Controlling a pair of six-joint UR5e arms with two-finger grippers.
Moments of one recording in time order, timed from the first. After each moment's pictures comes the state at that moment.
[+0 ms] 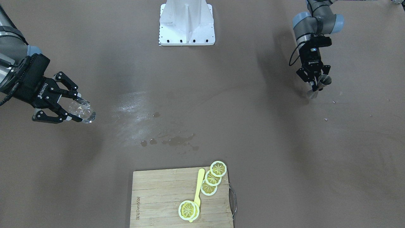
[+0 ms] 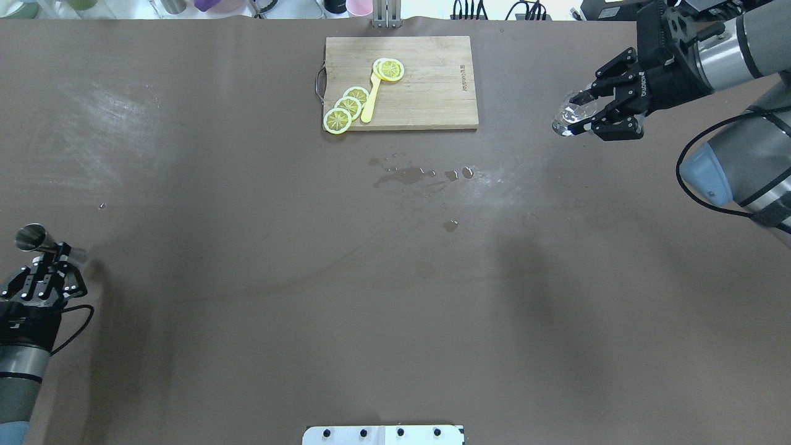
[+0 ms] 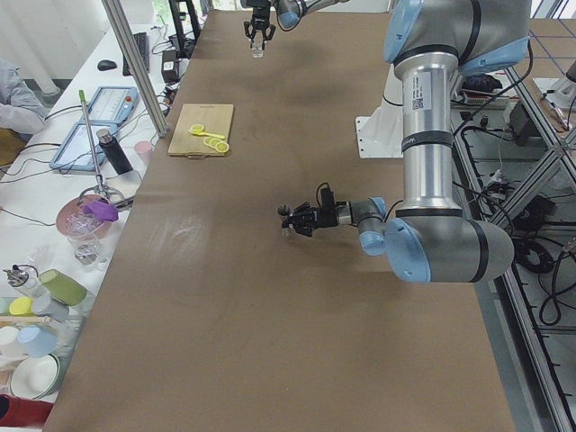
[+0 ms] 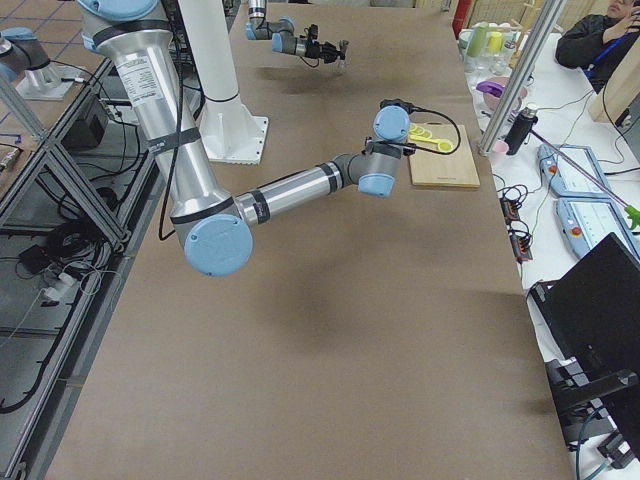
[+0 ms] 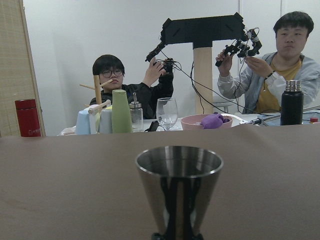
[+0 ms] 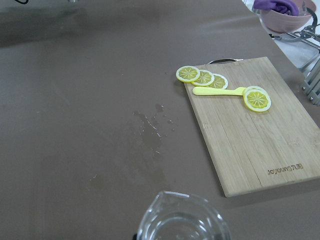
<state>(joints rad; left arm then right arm) -0.09 -1.40 -1.65 -2.41 -0.25 -1.53 1.09 -1.22 1.60 -0.62 2.49 -0.10</state>
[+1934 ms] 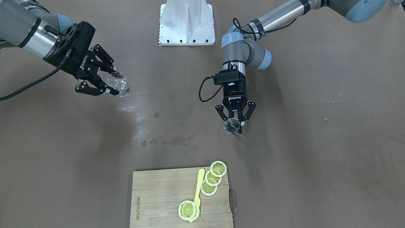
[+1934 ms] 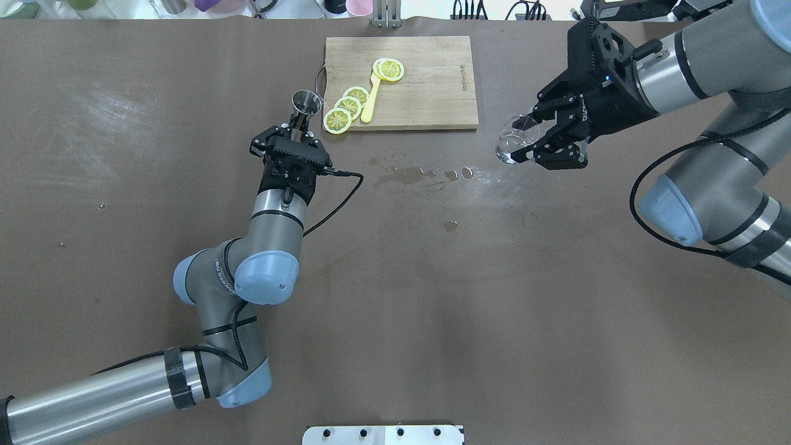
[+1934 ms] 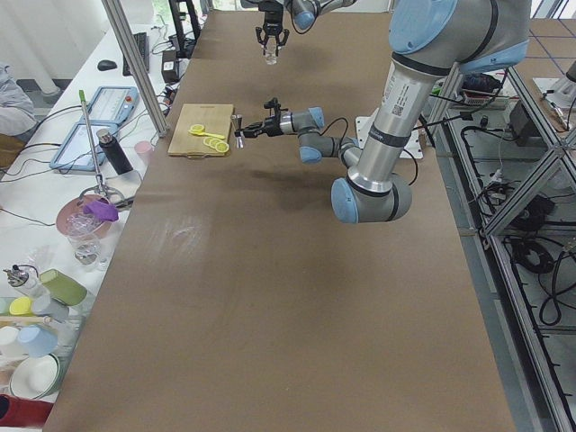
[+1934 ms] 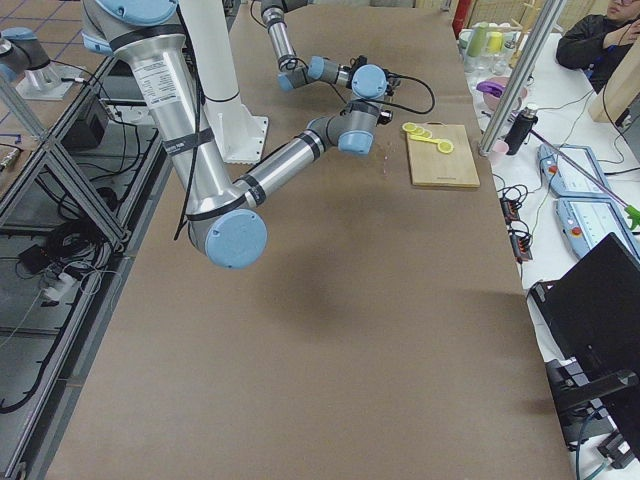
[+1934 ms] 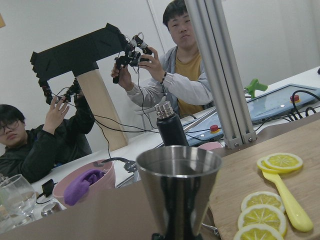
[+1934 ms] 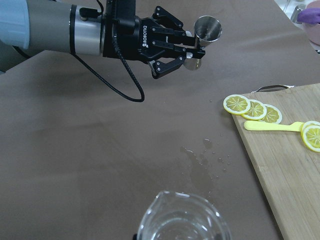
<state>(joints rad) -0.39 -2.17 -1.40 -2.43 -0.61 -0.62 0.94 -1.17 1.81 -0.90 2.40 -0.10</state>
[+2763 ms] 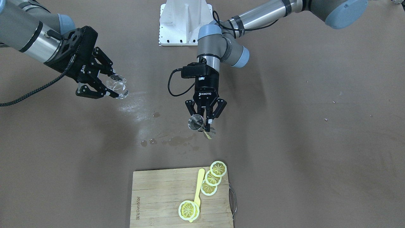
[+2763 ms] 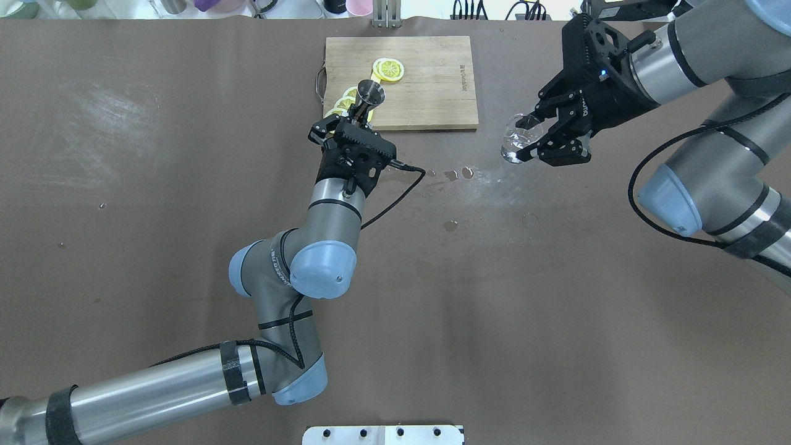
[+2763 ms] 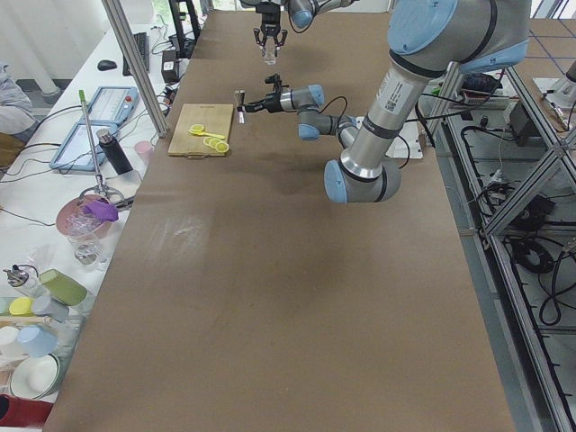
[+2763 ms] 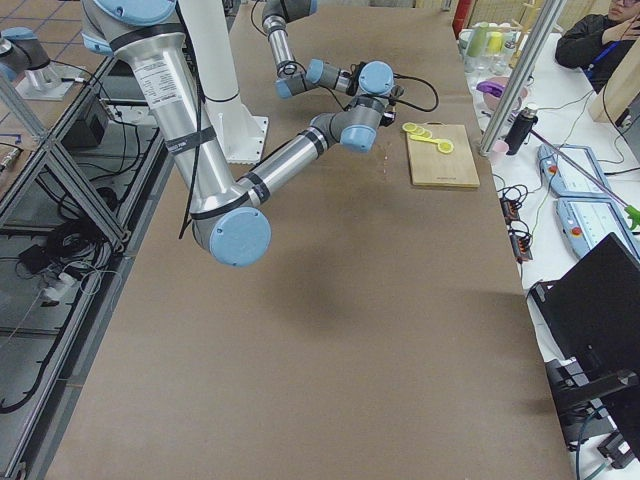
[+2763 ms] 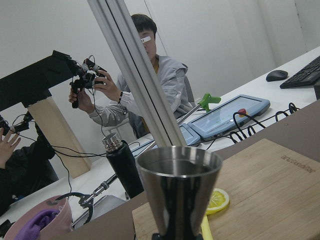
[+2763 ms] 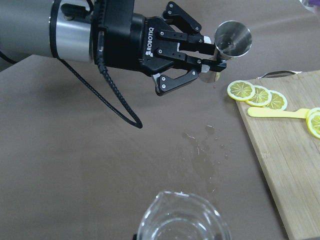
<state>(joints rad) -0.38 -2.34 -1.32 -2.43 -0.64 -0.51 0.97 -1.17 1.80 -0.99 2.45 -0.17</state>
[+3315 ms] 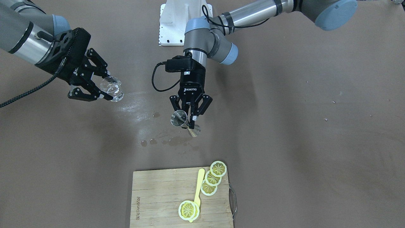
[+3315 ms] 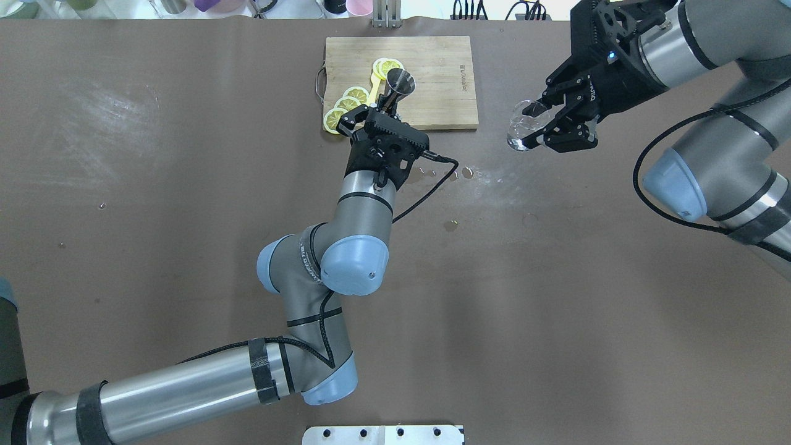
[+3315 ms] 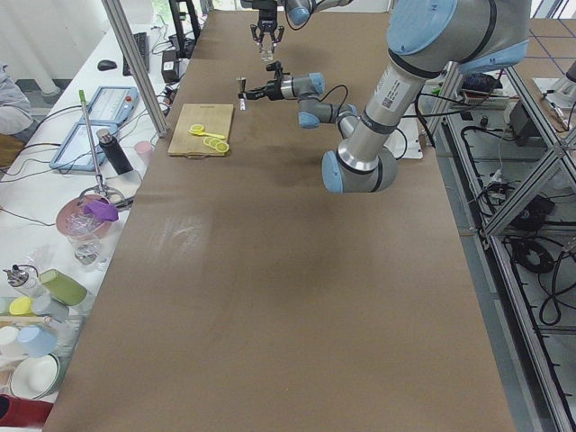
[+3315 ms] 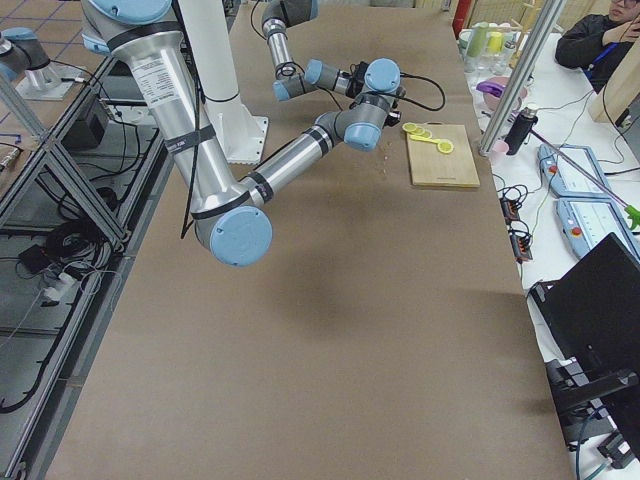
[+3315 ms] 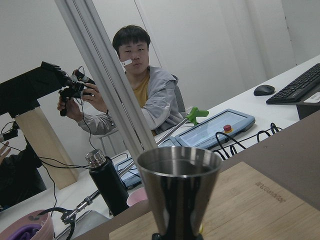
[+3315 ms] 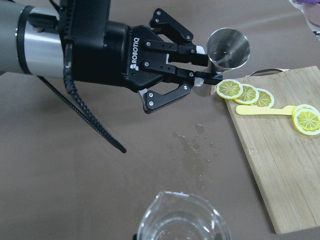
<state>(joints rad) -0.37 -2.42 -1.29 -2.41 -0.64 -0.54 0.99 -1.14 1.79 -1.03 2.46 -0.17</state>
